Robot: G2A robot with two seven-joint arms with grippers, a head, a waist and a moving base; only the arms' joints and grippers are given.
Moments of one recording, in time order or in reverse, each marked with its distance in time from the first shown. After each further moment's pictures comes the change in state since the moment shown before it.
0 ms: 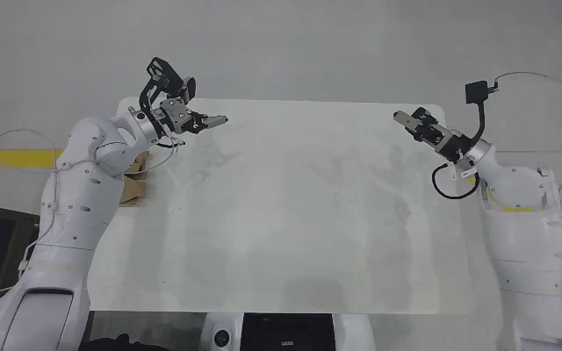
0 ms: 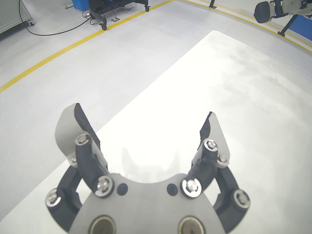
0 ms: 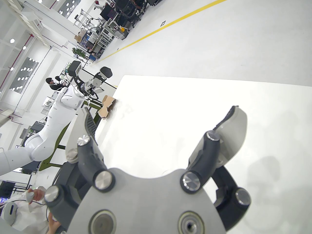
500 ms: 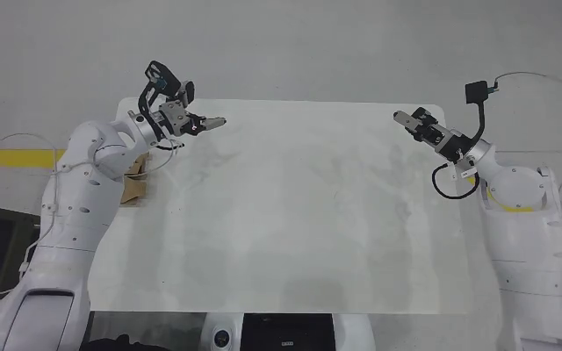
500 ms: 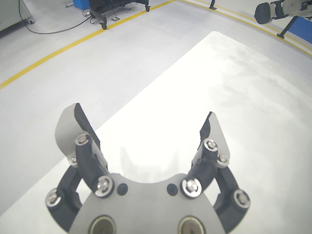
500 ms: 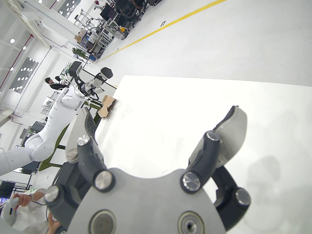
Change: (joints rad) left arm 0.005 0.000 -0.018 0.036 -0.102 0.010 -0.053; right arm 0.000 0.000 0.000 0.000 0.000 0.000 0.000
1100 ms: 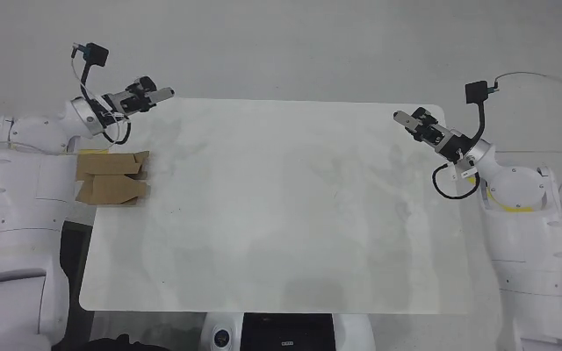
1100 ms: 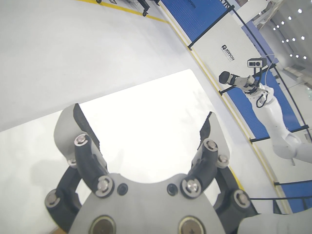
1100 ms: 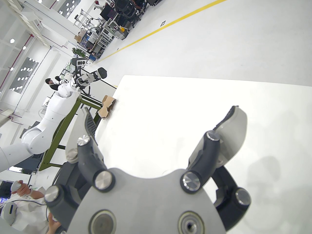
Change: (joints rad) left arm -0.157 0.052 -0.131 0.279 -0.757 0.052 -0.665; right arm 0.000 0.000 0.000 0.000 0.000 0.000 0.000
